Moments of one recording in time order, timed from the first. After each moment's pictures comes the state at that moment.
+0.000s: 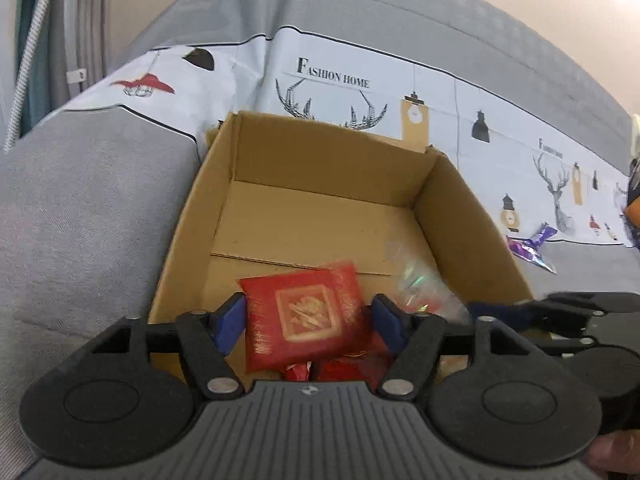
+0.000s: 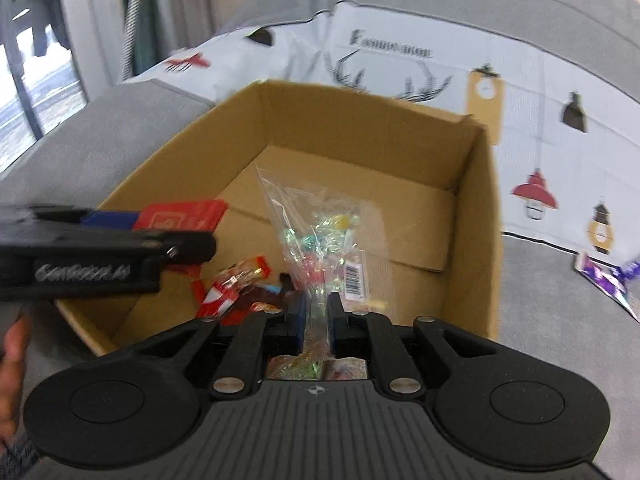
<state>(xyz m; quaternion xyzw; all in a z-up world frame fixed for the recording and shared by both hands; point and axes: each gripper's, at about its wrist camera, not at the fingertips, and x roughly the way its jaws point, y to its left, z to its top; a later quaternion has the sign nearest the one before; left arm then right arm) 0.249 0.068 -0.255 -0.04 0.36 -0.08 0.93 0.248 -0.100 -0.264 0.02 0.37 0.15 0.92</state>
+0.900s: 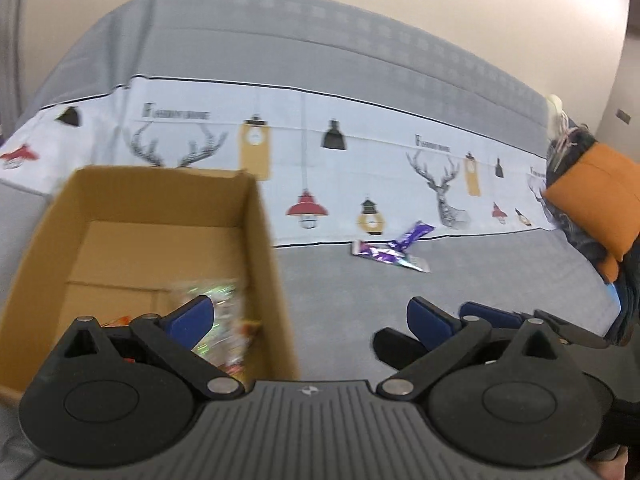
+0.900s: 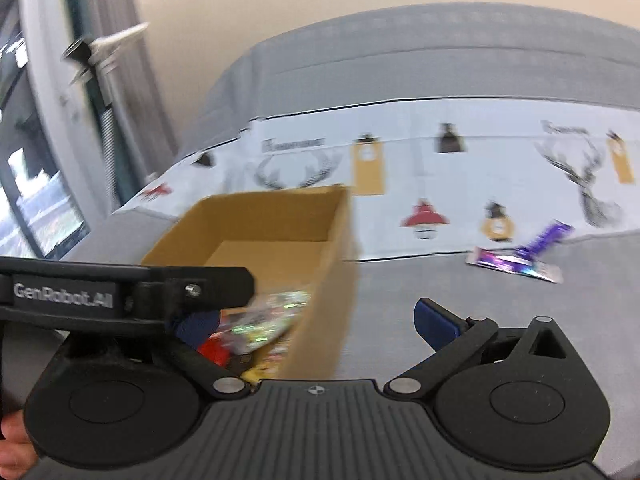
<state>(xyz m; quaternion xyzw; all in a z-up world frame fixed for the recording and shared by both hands) 0.188 -0.107 -0.187 -0.03 0.33 -0.18 0.92 0.141 -0.269 -0.232 0.14 0.25 0.09 0.95</state>
